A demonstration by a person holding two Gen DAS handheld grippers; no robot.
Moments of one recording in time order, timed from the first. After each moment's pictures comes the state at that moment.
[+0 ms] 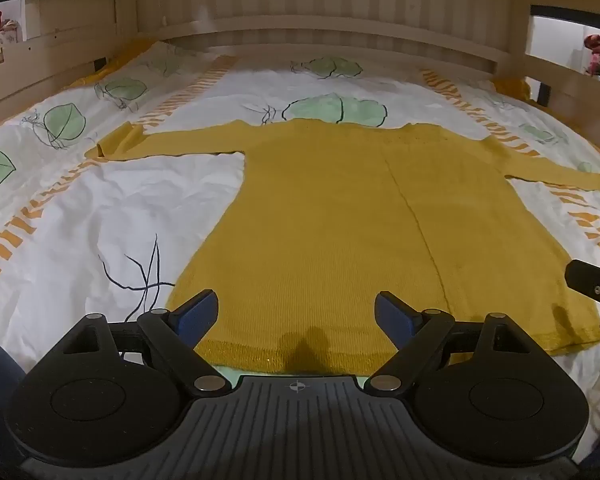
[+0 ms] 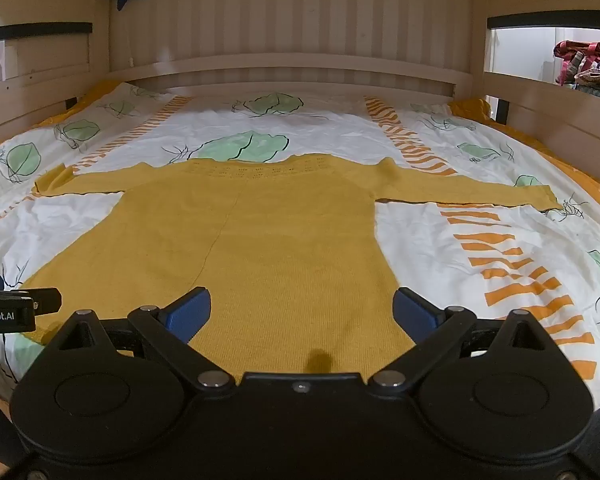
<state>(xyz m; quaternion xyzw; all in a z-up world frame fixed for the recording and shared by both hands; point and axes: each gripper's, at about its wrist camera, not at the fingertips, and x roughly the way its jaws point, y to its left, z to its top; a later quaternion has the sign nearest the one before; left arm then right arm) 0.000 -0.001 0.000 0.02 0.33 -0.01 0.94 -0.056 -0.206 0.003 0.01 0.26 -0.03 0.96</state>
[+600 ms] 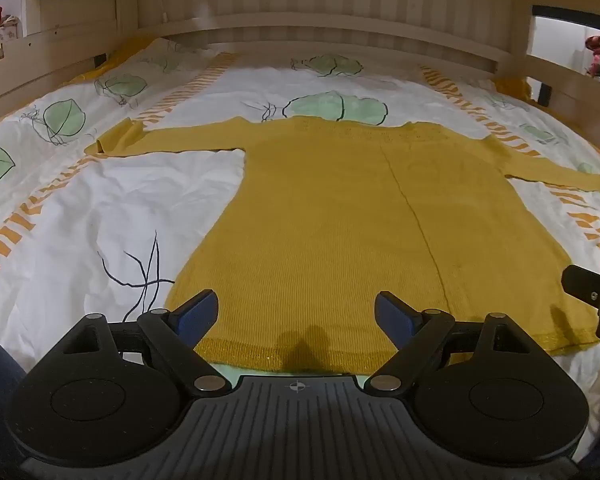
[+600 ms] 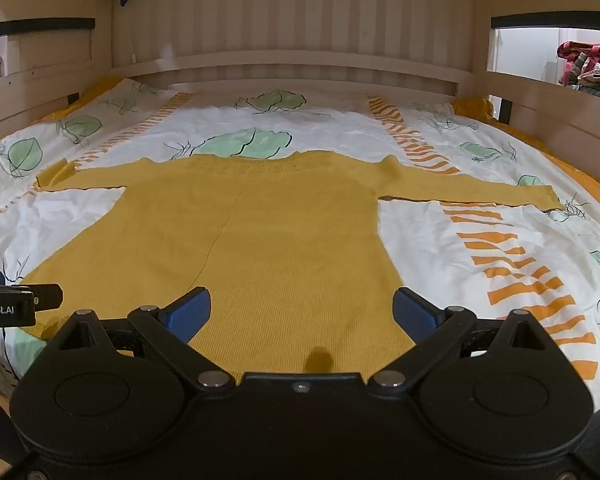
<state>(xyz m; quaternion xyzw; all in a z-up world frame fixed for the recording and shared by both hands) -0.001 -0.001 0.002 0.01 0.34 -0.01 0.94 -0.056 -0.204 0.002 0.00 0.27 -0.03 0.96</state>
